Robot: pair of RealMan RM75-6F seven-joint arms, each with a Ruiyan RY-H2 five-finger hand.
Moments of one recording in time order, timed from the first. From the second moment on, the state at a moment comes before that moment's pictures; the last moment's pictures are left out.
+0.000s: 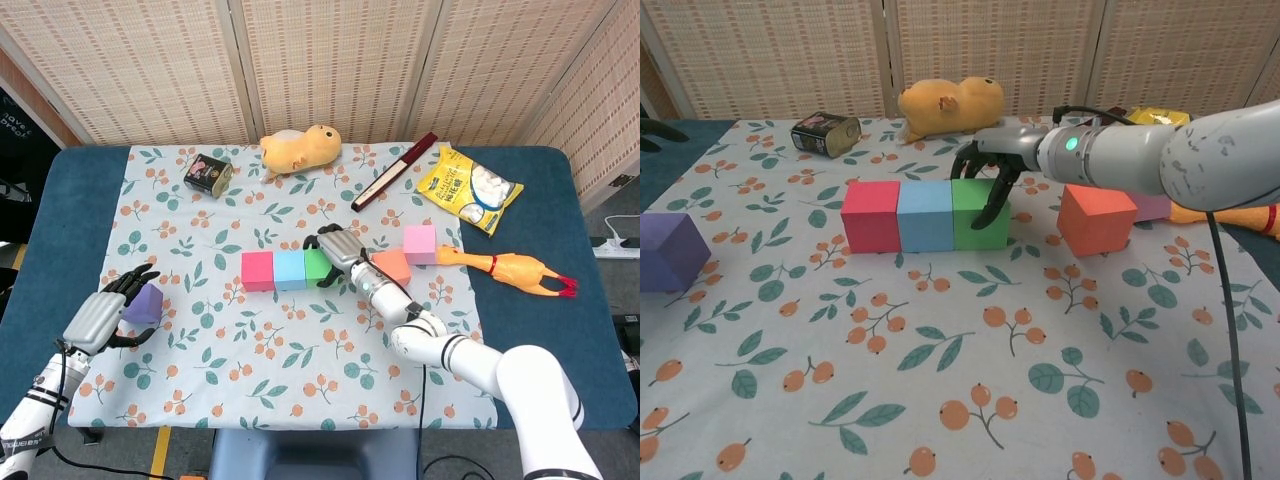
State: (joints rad) left arm -0.43 -1.10 -0.05 -1.63 1.44 1.11 -0.21; right arm 1.14 -1.79 0.29 -0.87 -1.04 0.46 0.06
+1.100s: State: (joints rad) left arm -0.47 -1.11 -0.07 -1.59 1.39 1.04 -0.15; right arm 1.00 -1.41 0.22 -1.40 -0.94 0.64 -0.13
